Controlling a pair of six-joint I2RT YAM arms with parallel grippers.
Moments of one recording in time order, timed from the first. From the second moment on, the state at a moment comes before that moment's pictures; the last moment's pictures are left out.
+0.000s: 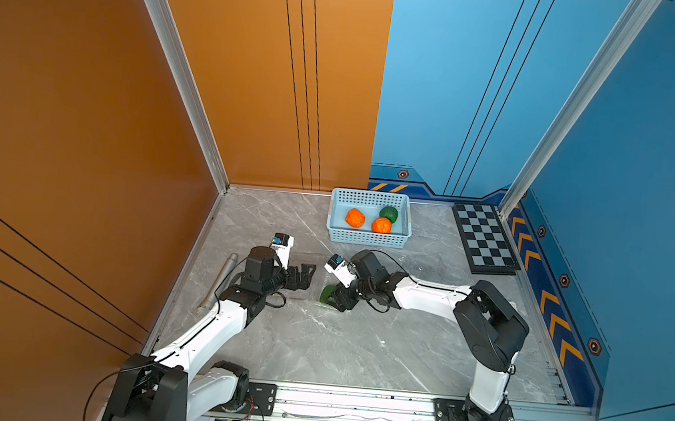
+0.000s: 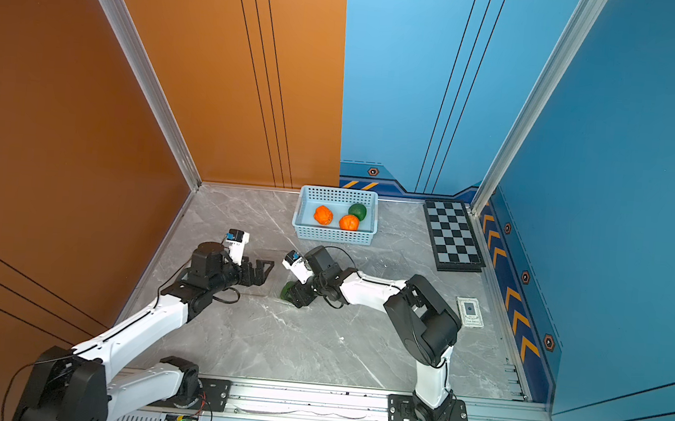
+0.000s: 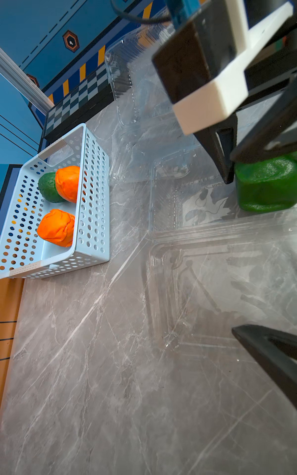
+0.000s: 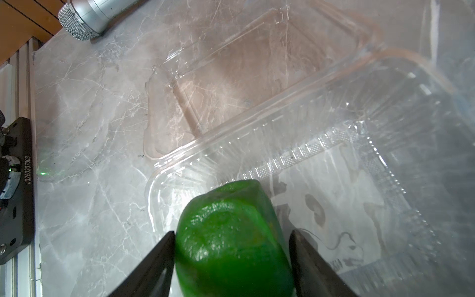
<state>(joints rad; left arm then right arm) -0.22 1.10 0.54 0.01 0.24 -0.25 0.82 1.89 1.13 -0.07 -0.36 0.03</state>
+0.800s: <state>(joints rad) -0.22 1.10 0.54 0.00 0.24 -0.25 0.80 1.88 1.13 -0.05 -0.33 0.05</state>
